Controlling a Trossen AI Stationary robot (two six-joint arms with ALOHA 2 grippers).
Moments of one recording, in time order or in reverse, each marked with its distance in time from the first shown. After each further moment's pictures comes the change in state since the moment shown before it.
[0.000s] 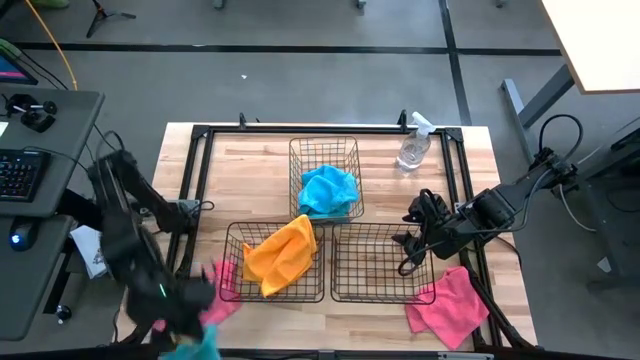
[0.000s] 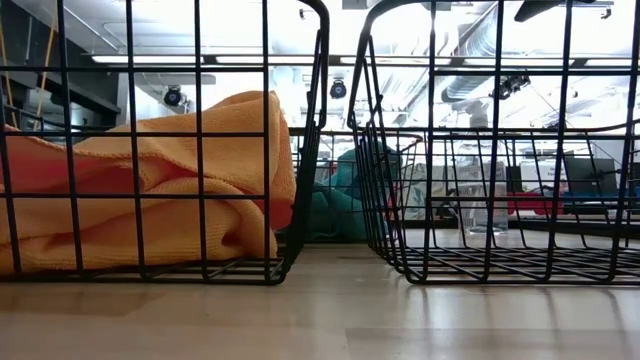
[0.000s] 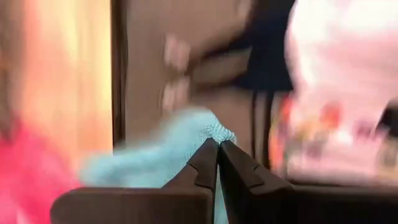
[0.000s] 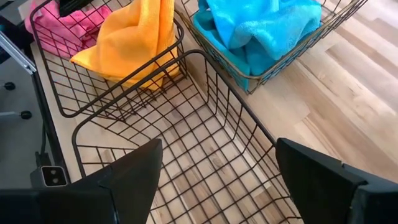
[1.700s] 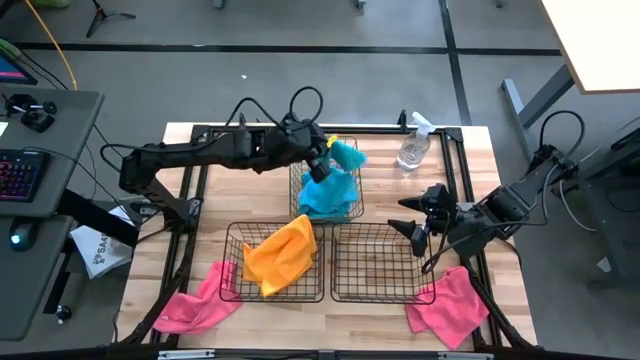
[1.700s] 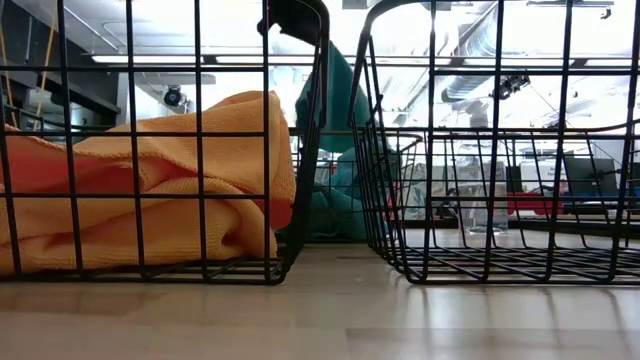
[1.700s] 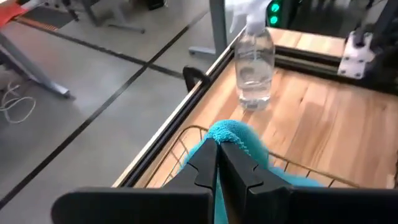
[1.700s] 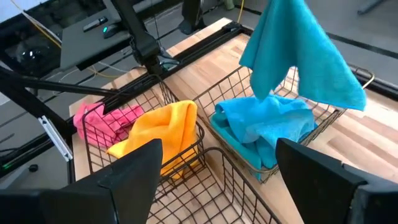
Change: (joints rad) left arm 1.113 0.248 0.088 0.340 -0.483 1.019; right arm 0.074 -0.062 0.001 0.224 0.345 -0.123
